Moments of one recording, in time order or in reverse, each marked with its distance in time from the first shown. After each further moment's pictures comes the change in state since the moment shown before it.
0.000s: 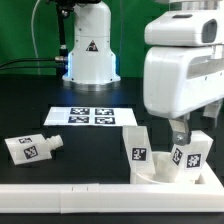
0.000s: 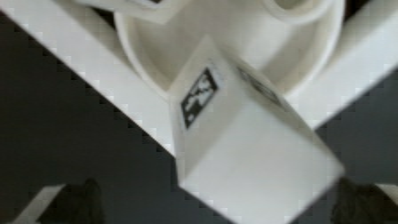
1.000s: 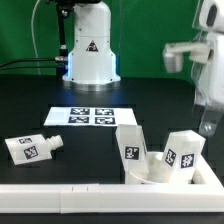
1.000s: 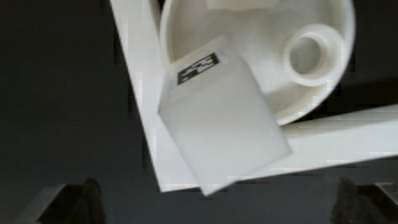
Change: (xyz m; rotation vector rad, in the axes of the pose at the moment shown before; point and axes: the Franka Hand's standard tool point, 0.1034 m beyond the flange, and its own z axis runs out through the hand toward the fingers) arm 0.003 -0.009 -0.018 -0.016 -0.140 -0.404
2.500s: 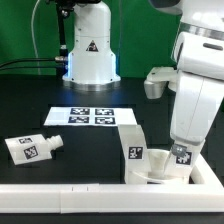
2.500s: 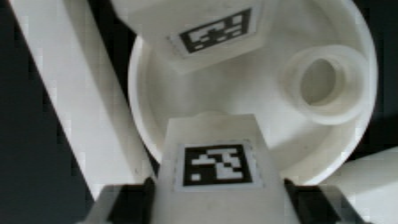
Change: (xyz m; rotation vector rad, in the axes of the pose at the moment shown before) arm -0.016 -0.010 0.044 0.054 -0.023 0.185
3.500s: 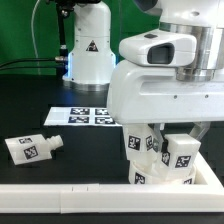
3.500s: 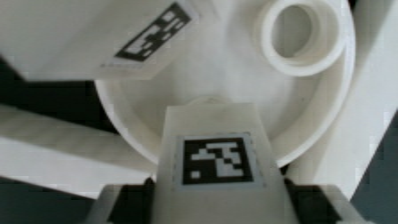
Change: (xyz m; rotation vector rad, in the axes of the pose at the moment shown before) arm -0.007 0.017 -0.001 0.061 0.102 0.988
